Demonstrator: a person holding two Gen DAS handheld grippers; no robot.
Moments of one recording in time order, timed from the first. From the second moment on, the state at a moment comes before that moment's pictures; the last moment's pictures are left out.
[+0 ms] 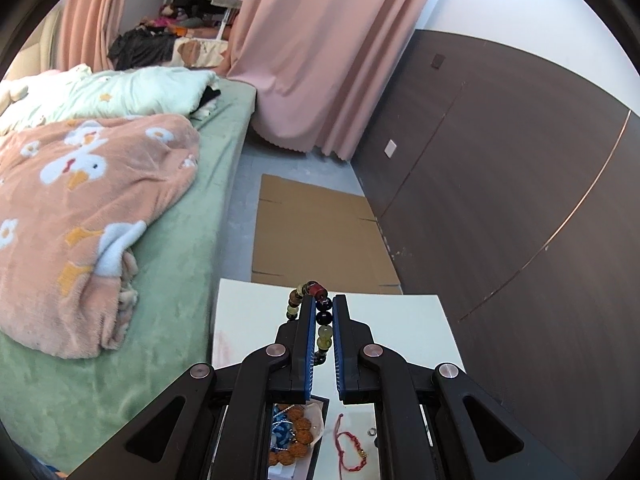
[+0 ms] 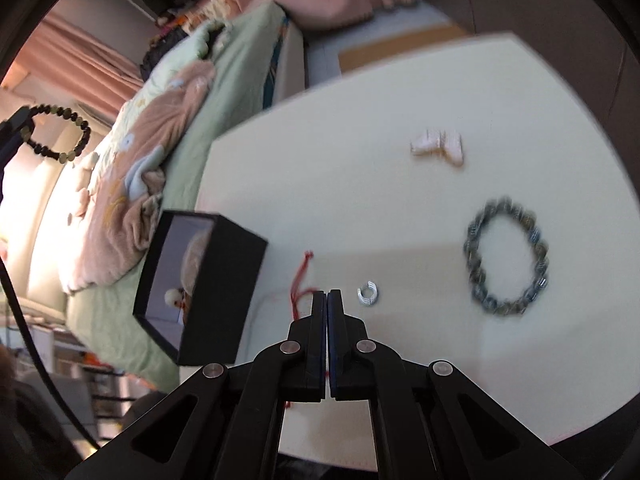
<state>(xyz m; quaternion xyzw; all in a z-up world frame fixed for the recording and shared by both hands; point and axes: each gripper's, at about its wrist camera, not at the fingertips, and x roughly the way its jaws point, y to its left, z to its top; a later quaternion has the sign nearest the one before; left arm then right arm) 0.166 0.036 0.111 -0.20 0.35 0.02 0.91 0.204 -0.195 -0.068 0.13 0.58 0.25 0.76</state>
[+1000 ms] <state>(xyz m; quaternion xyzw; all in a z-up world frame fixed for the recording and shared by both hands) 0.134 0.056 0.119 -0.21 0.34 0.02 0.92 0.194 -0.164 -0.078 -0.06 0.56 0.16 0.81</state>
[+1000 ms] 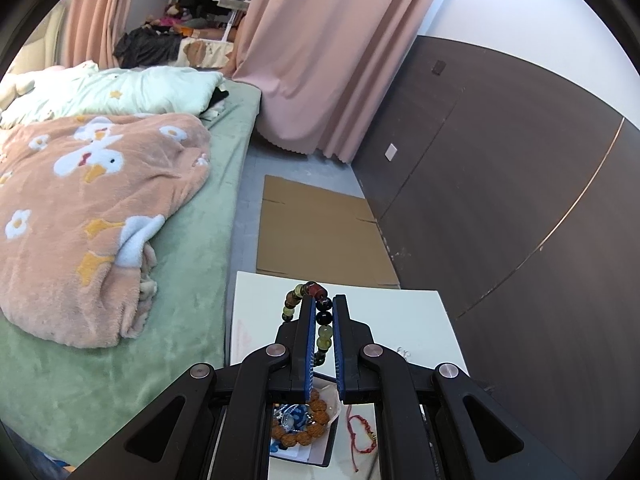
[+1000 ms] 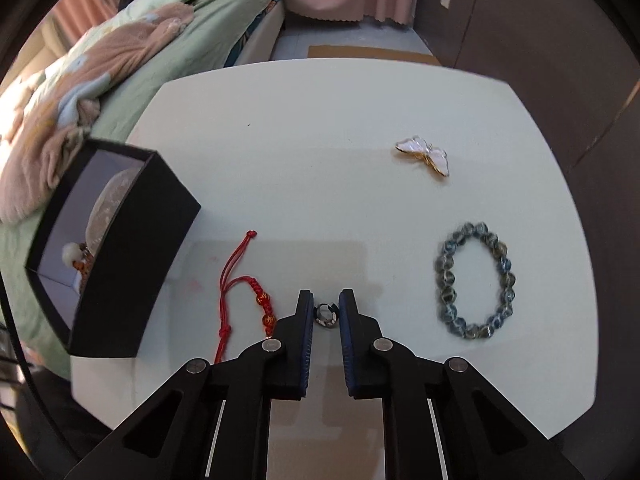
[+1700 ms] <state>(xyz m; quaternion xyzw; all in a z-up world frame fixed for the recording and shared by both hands) 0.228 0.032 0.111 -0.17 0.36 0.03 0.92 0.205 -0.236 -0.040 0.14 0.50 0.22 0.82</state>
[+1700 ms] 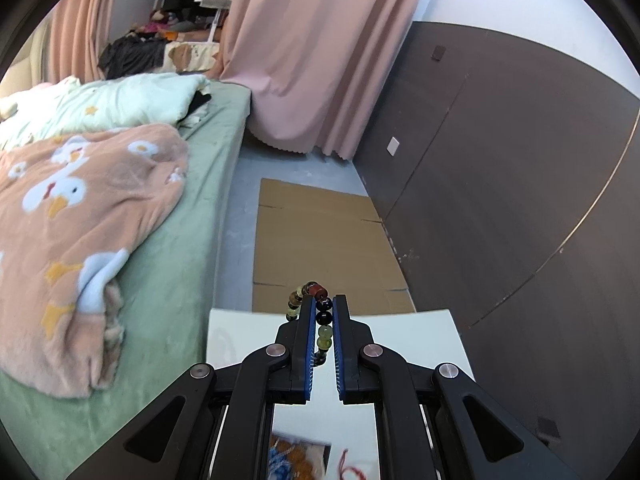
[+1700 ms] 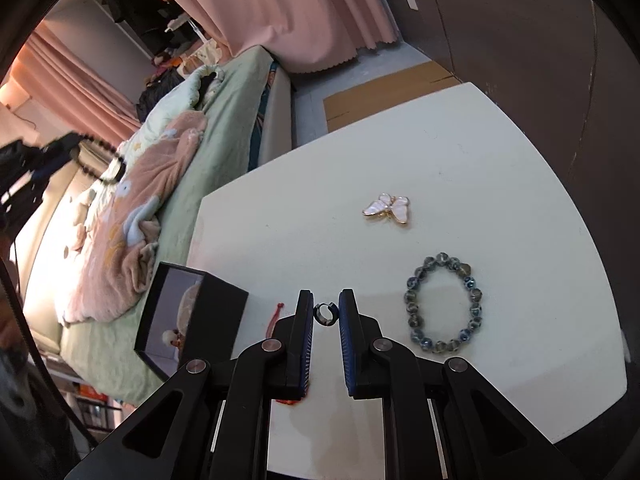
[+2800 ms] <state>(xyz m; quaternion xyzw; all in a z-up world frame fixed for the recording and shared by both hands) 0.225 0.006 0.069 -0.16 0.41 0.00 0.90 0.219 -0.259 -0.044 0.19 0.51 0.23 0.81</state>
